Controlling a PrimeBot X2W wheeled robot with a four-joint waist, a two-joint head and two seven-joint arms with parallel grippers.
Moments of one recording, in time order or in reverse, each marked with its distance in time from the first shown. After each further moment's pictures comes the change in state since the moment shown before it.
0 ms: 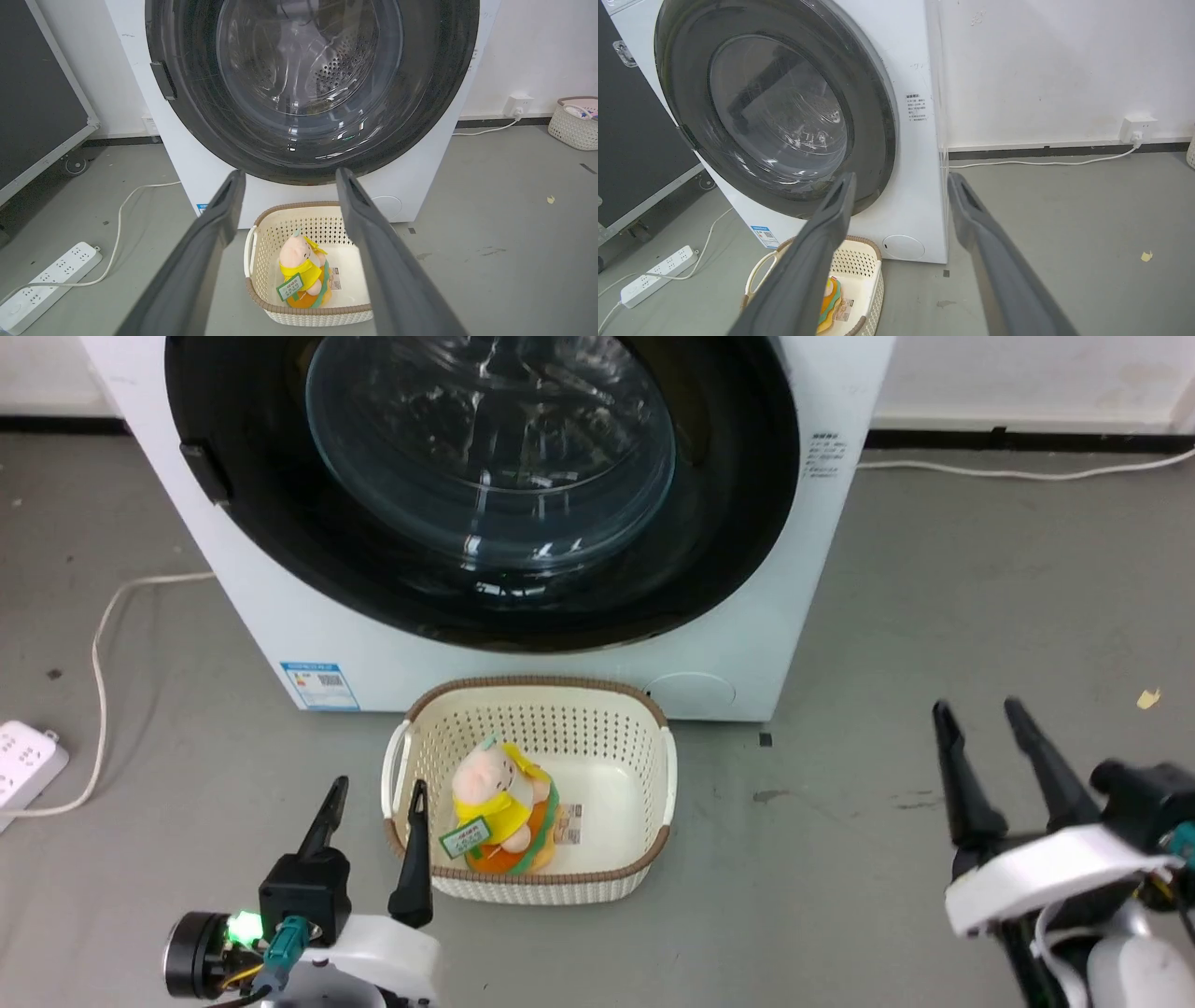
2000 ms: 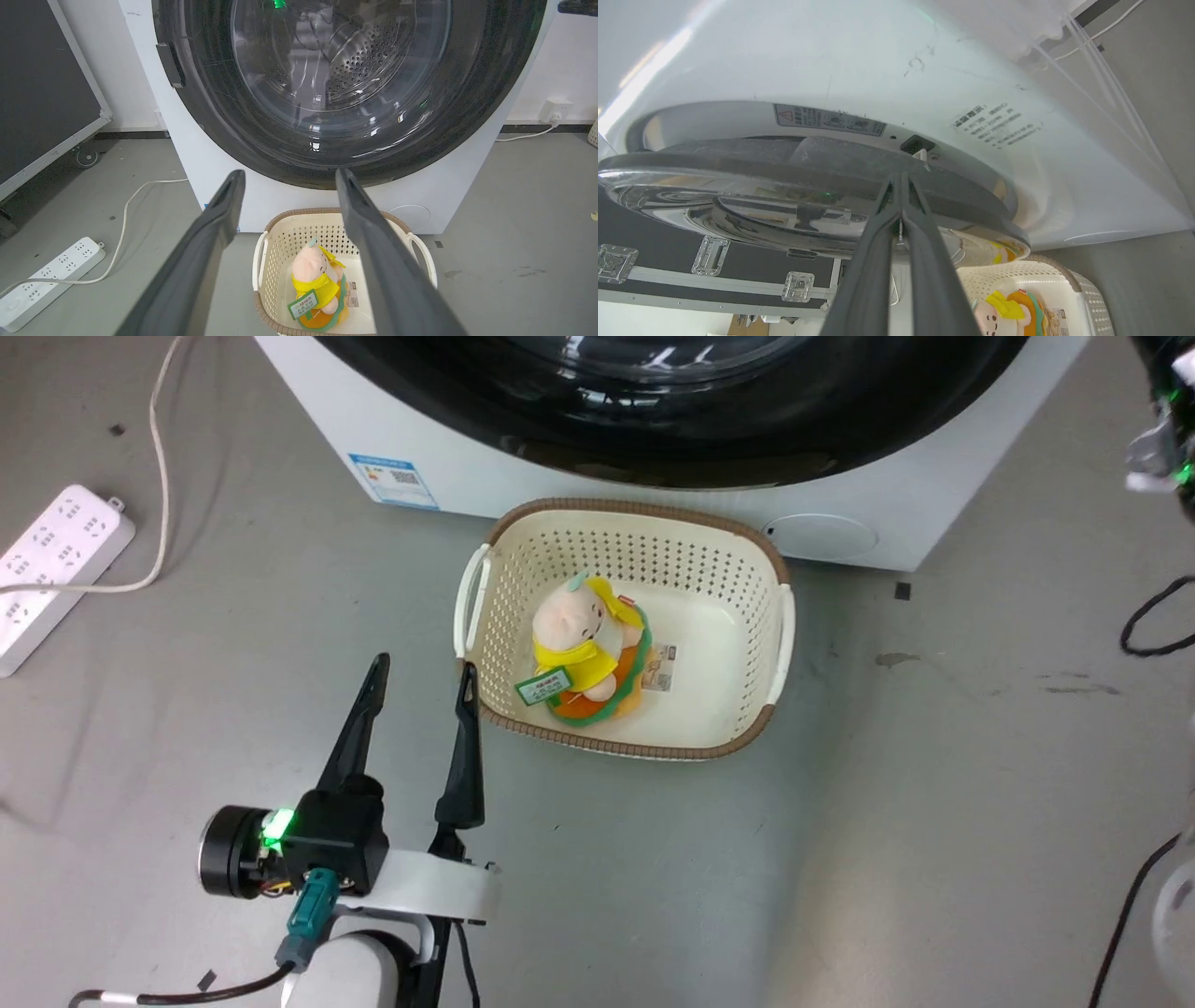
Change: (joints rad) left arm -0.148 0.000 -0.113 -0.049 -0.035 0.052 -0.125; right arm -1.013 -0.075 -0.333 0.768 0.563 -0.002 0.465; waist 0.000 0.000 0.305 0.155
